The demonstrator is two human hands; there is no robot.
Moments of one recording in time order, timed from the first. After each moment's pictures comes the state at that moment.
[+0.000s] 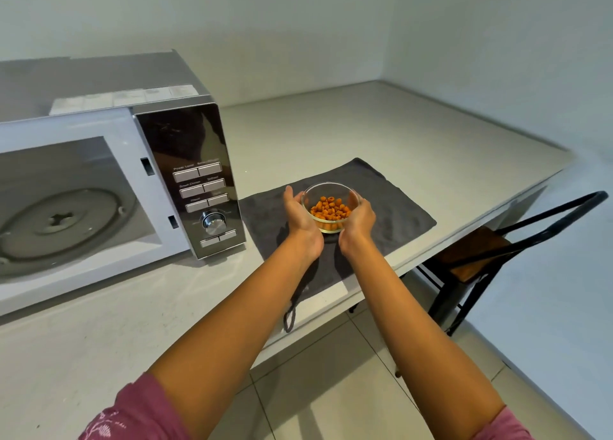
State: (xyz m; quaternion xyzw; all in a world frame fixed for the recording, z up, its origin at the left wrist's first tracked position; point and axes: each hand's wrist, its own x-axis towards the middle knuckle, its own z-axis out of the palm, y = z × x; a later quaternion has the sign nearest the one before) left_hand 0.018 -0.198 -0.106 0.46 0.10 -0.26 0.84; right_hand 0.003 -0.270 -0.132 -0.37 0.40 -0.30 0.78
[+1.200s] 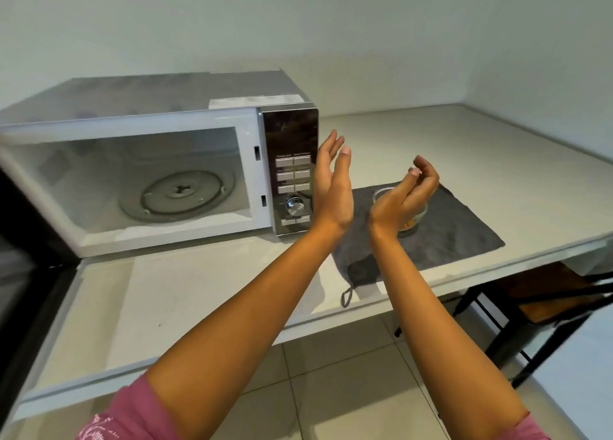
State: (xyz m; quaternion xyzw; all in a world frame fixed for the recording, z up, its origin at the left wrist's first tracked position) left_hand -0.026 -0.102 -0.037 0.62 -0.16 0.06 0.77; right_hand -0.008 -0.188 -0.076 -0.50 0.18 -0.61 0.59
